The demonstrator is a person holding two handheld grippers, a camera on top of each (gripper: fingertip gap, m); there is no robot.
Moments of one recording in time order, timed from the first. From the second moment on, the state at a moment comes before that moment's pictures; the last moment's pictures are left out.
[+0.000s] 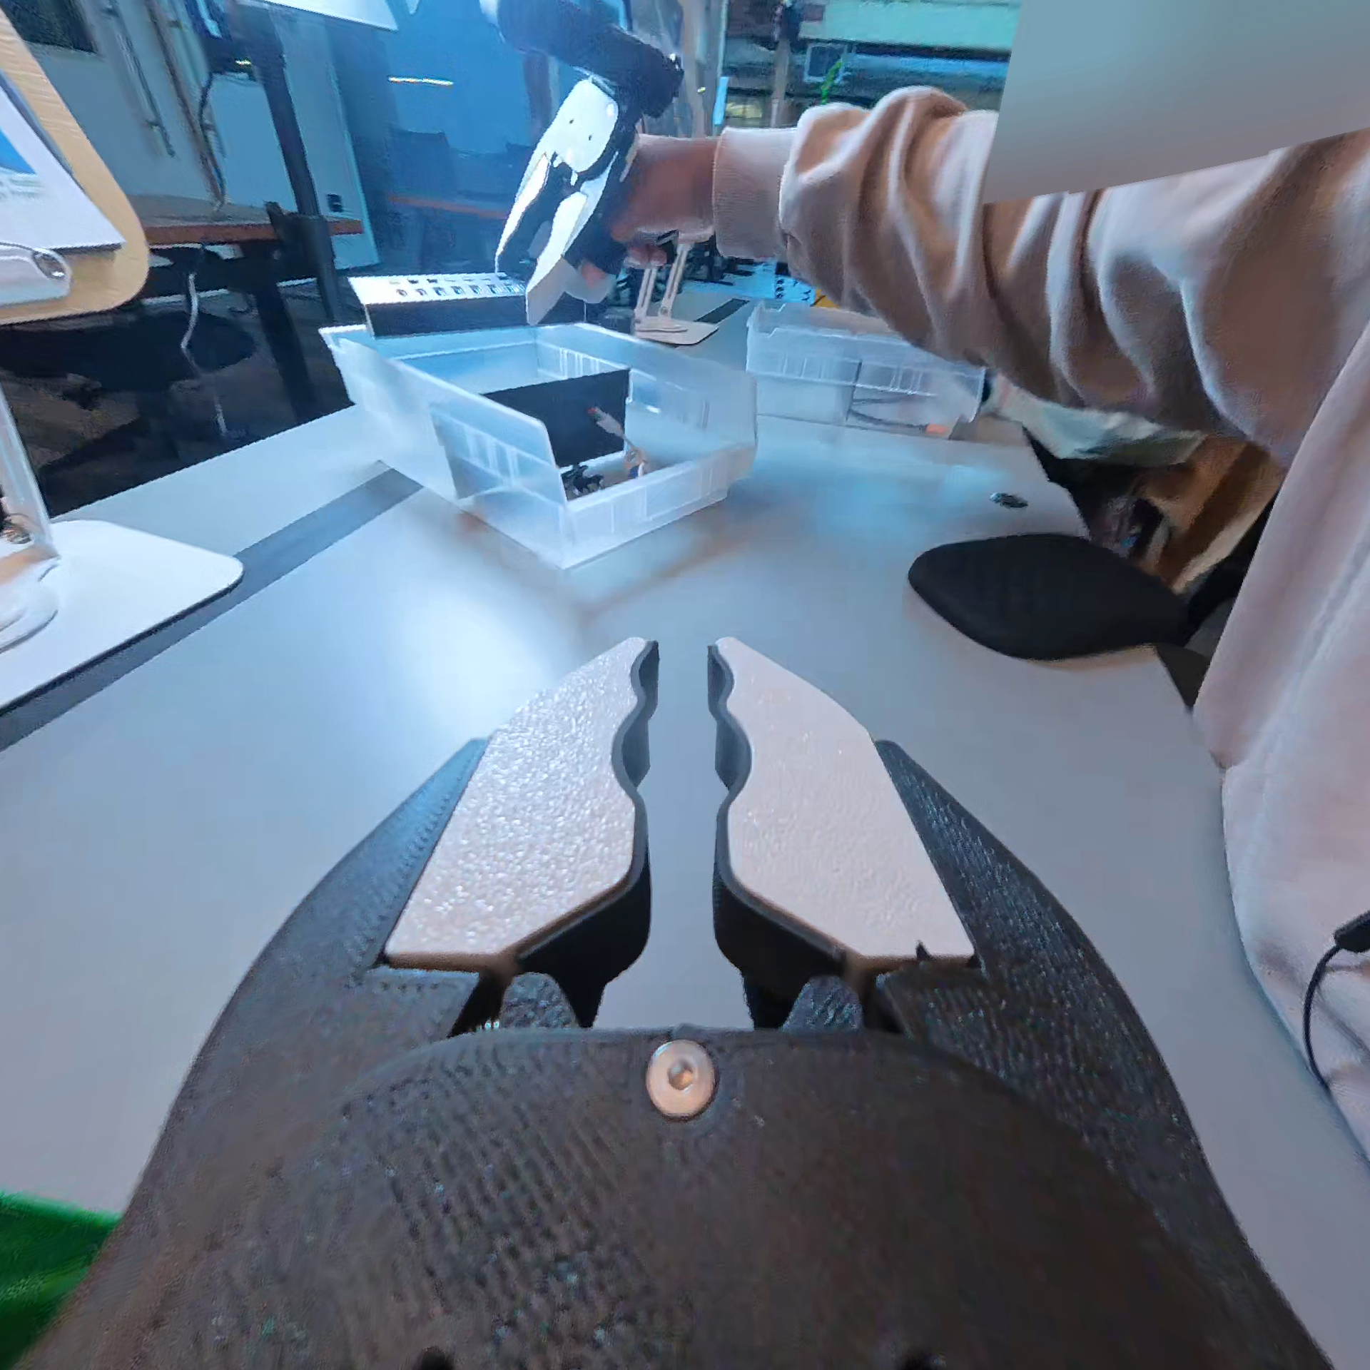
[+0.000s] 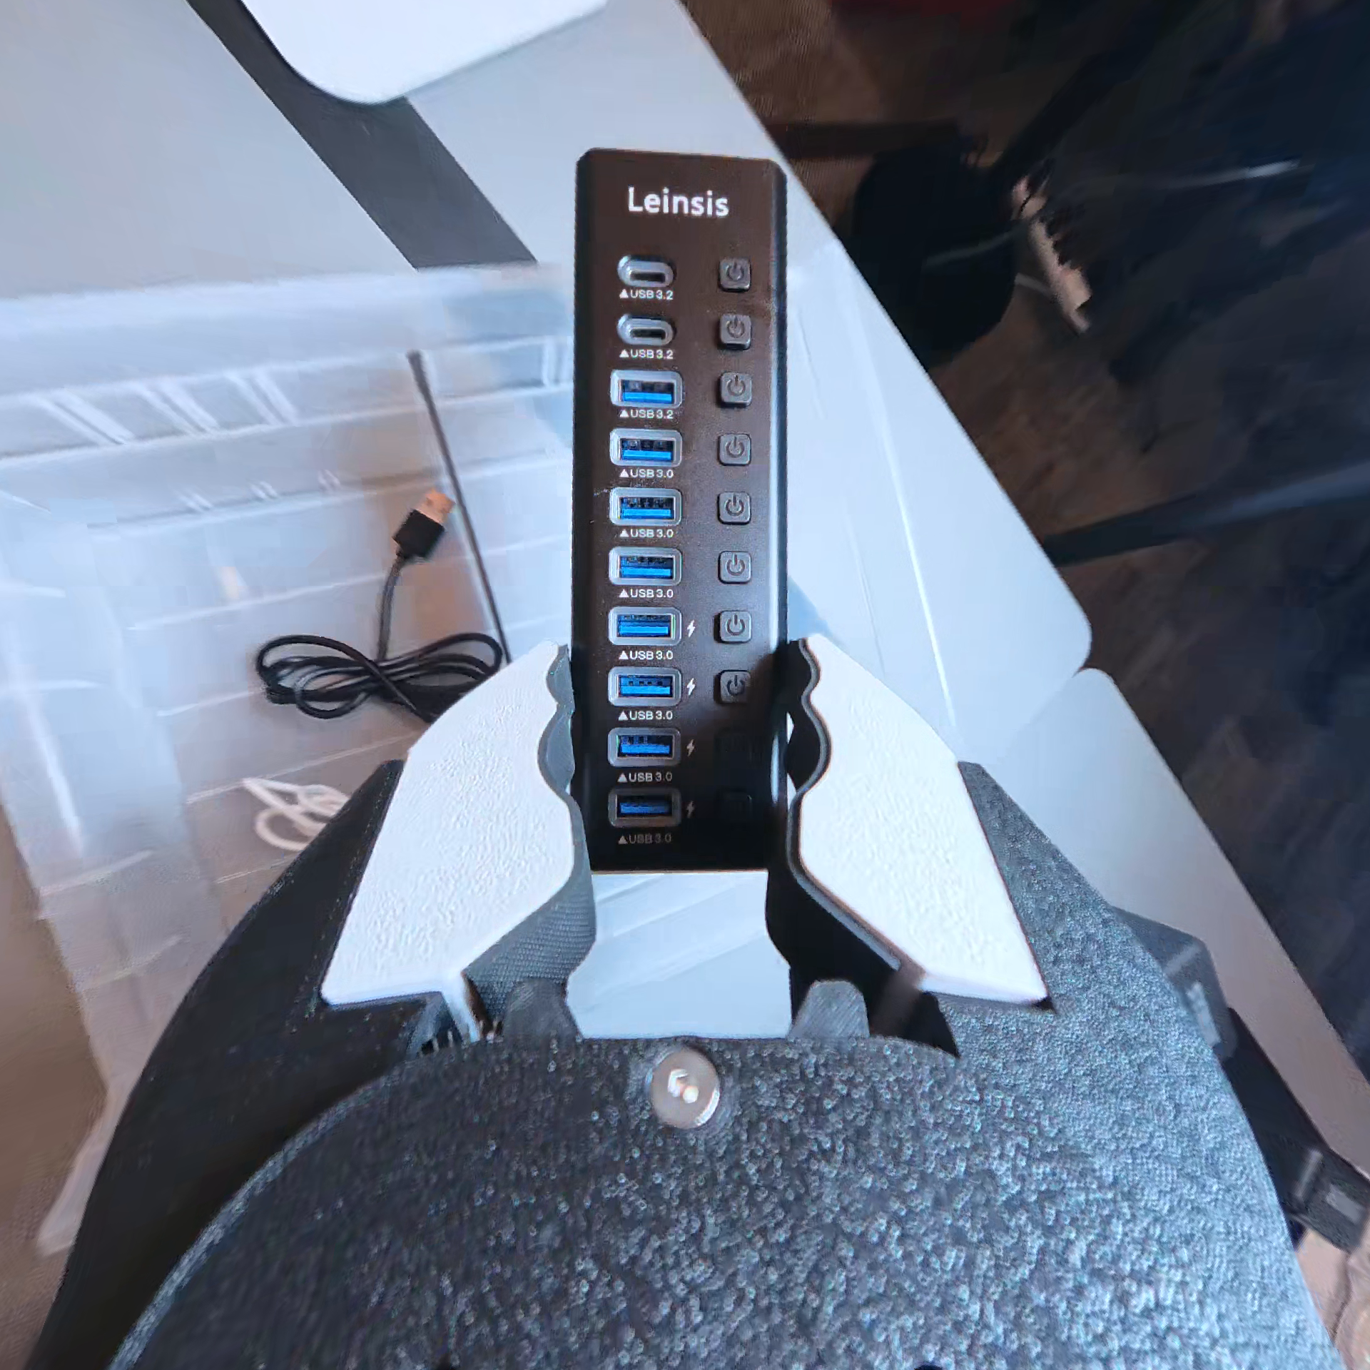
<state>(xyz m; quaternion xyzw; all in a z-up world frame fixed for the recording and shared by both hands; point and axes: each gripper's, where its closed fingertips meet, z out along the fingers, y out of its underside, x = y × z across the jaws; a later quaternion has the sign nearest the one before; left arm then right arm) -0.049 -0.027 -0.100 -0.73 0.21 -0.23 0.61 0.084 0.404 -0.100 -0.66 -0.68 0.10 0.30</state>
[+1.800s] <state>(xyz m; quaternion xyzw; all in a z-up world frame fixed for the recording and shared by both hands) -0.315 -0.021 -0.059 -0.87 -0.05 -0.08 0.49 0.094 0.110 -0.095 -0.58 -0.43 0.54 0.42</state>
